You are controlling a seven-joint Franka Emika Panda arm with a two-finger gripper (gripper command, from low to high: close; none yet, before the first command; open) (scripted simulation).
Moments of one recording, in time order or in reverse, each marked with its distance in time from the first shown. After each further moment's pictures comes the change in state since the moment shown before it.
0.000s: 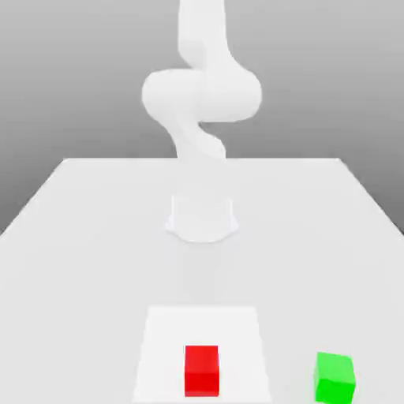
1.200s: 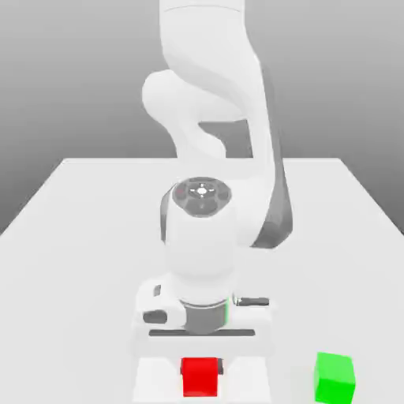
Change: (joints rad) arm 0.000 1.086 0.000 -0.163 0.000 0.524 -0.016
